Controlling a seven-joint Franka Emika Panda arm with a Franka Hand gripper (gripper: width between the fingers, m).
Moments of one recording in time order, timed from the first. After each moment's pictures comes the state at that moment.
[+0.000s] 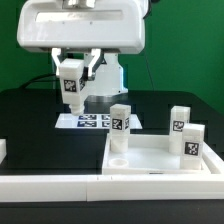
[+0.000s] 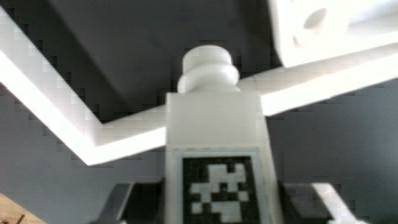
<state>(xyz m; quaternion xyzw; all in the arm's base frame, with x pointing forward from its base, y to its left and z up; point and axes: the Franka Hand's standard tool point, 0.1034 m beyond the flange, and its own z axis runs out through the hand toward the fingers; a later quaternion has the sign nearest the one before) 0.565 -0.072 0.149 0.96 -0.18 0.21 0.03</state>
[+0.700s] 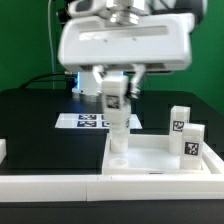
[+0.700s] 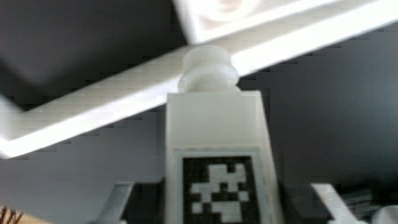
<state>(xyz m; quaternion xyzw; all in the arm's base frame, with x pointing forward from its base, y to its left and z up) 0.616 0.004 0.132 0.93 -0.21 0.29 0.01</state>
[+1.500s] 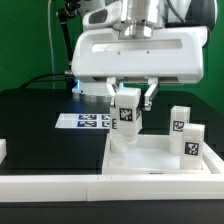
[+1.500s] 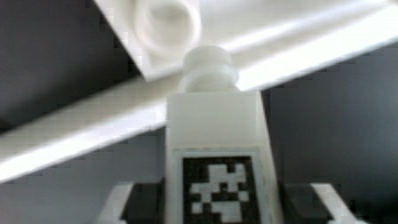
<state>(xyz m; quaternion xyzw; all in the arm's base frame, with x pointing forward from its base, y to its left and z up) 0.601 0.021 0.111 0.94 -0.20 0.27 0.02</state>
